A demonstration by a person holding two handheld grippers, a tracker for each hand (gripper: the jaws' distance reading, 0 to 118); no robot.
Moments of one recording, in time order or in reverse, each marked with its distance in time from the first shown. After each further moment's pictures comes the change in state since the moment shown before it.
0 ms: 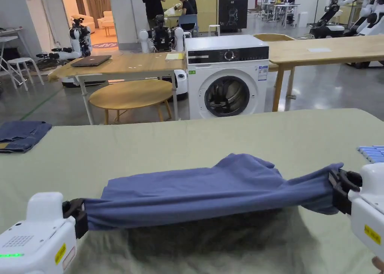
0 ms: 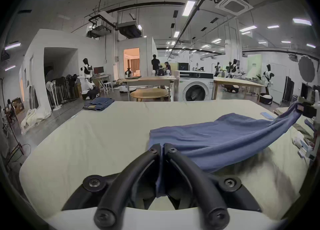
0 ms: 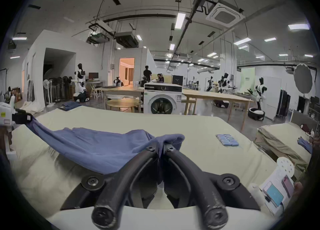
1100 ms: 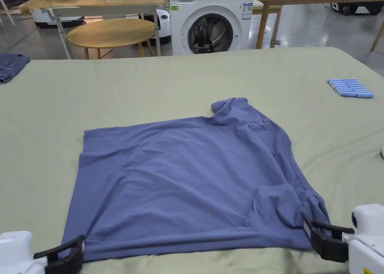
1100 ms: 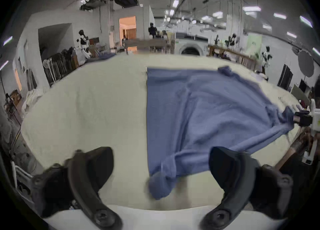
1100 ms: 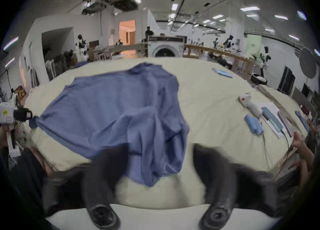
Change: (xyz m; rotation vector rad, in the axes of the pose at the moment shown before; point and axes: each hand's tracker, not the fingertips) left arm 0.009 -0.150 0.164 -0.181 -0.022 0.067; right arm 0.009 -0.147 0.167 -0.325 0.014 -0.078
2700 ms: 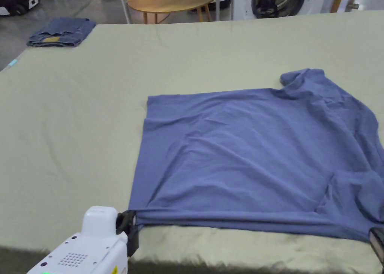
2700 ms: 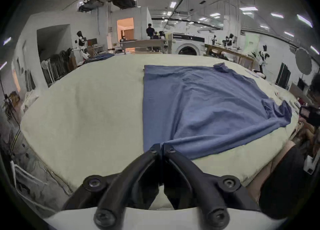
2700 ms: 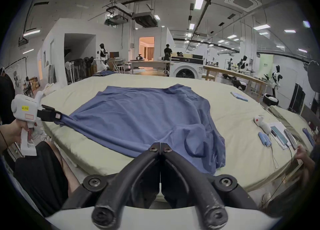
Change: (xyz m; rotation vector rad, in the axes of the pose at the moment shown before) left arm 0.002 -0.032 -0.014 -0.122 -0.018 -0.014; right arm -0.085 -0.027 0.040 0.094 0.138 0.136
